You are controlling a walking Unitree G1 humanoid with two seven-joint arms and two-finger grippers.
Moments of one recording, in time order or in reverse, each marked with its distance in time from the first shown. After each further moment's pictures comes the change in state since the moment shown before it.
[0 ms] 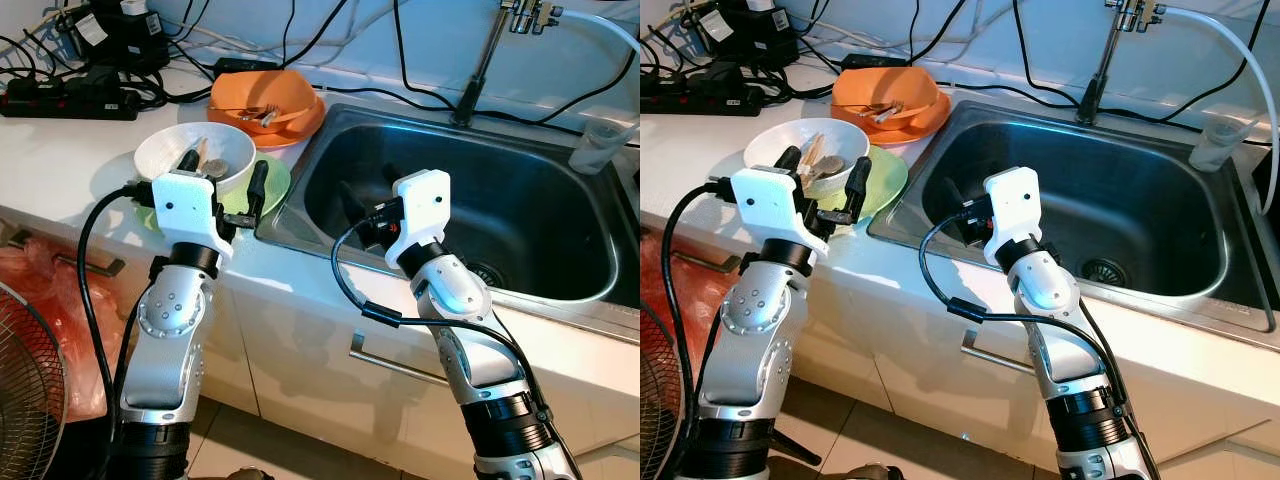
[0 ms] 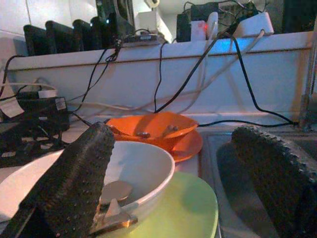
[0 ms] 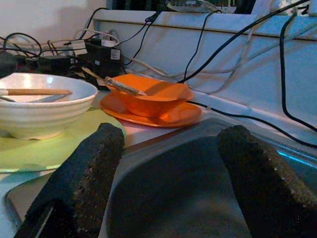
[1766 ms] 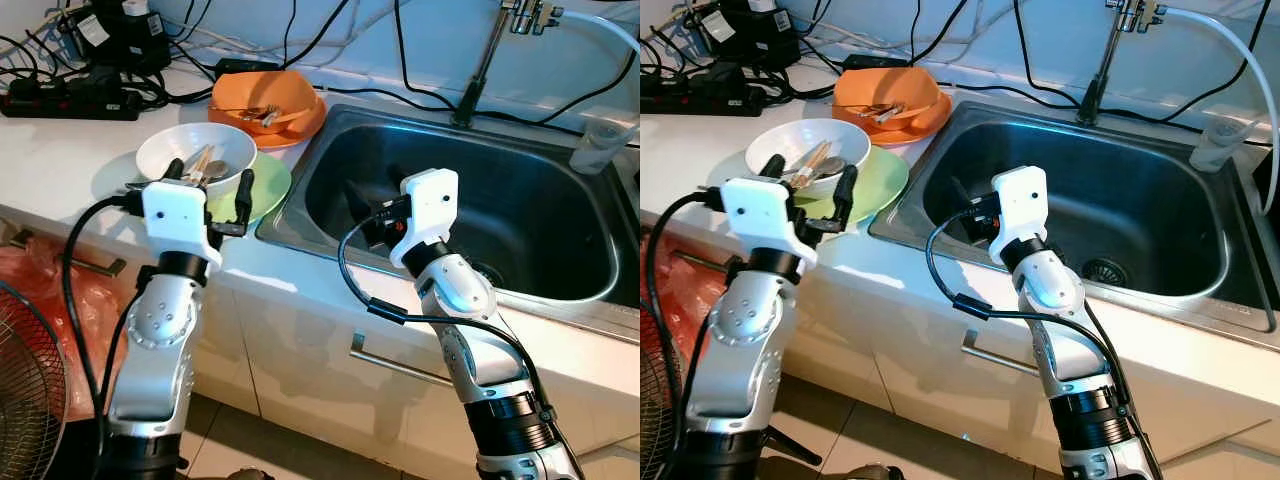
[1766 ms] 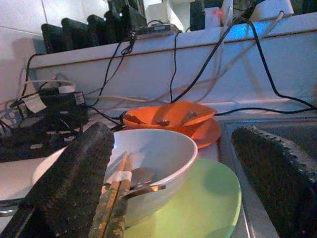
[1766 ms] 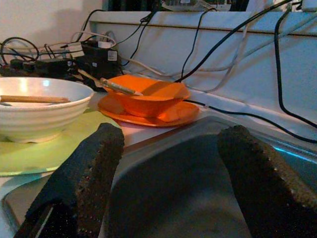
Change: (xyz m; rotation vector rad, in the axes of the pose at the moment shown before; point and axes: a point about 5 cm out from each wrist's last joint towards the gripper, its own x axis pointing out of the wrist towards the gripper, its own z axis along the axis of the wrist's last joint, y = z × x) left arm -0.010 0.009 -0.005 0.064 0.032 0.043; right arm -0.001 -0.005 0.000 0.028 0.003 -0.013
